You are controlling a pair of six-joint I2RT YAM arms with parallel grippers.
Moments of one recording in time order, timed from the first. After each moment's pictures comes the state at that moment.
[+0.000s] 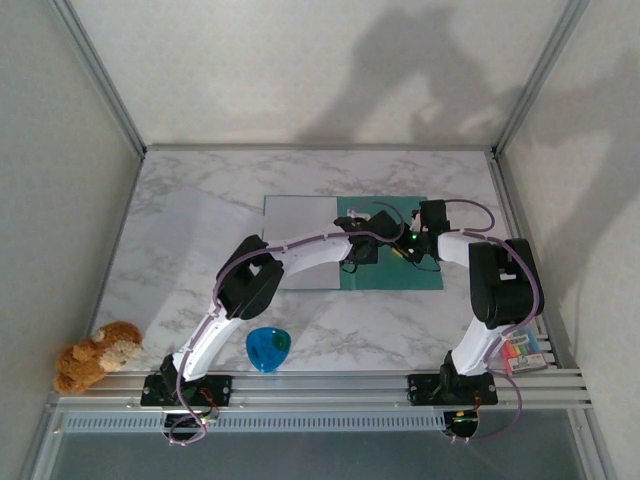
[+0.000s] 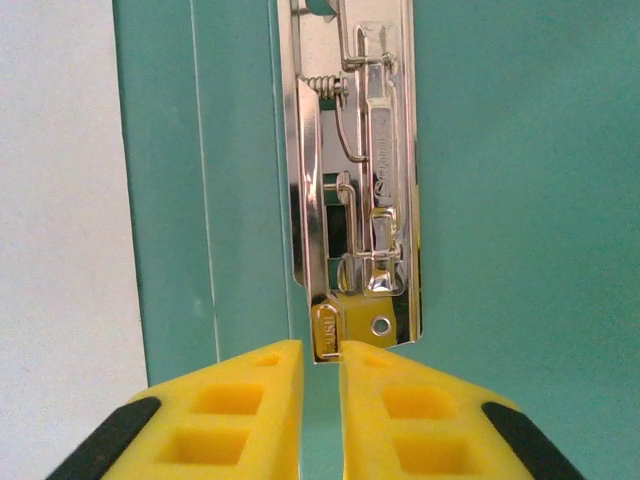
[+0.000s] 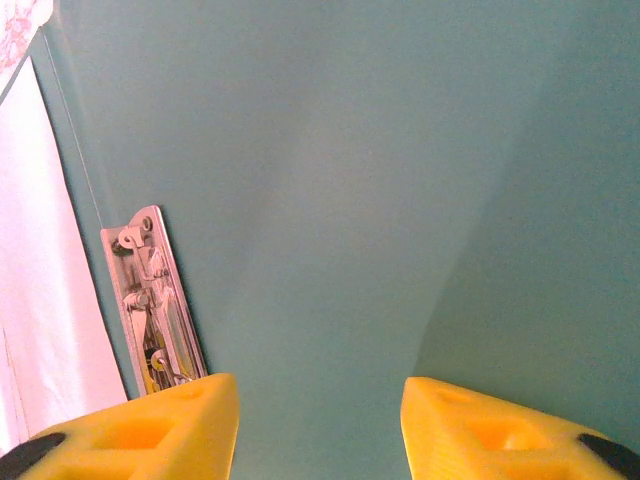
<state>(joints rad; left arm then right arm) -0.91 2.34 1.93 -0.79 -0.32 -0.86 0.15 1.75 0.86 -0.09 -0.43 0.67</state>
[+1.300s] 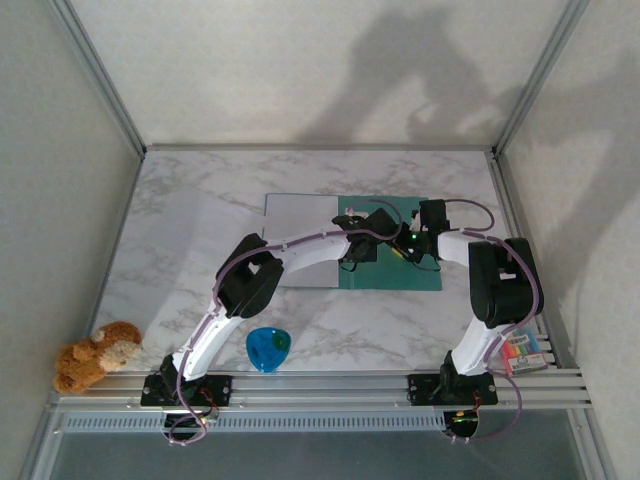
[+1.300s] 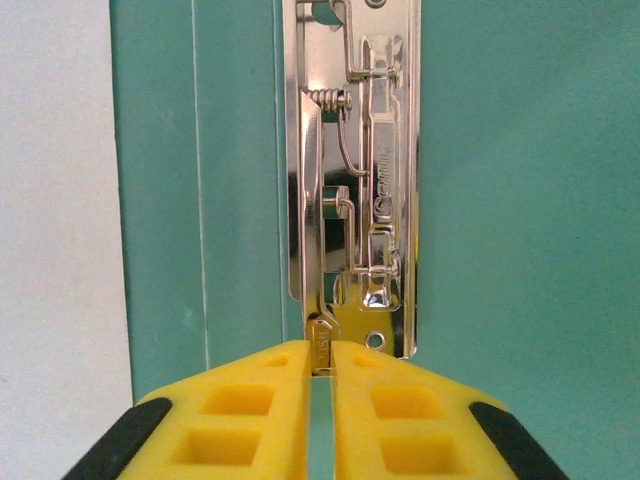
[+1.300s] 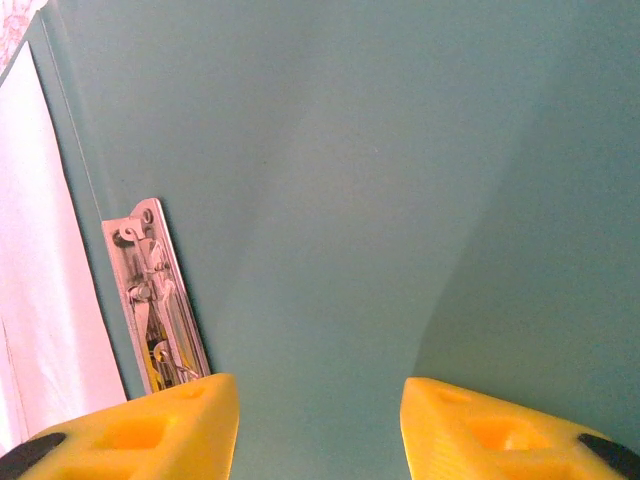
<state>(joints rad) -0.90 2.35 1.92 -0.77 -0.30 -0.86 0.15 1.76 0.87 -0.10 -0.44 0.67</state>
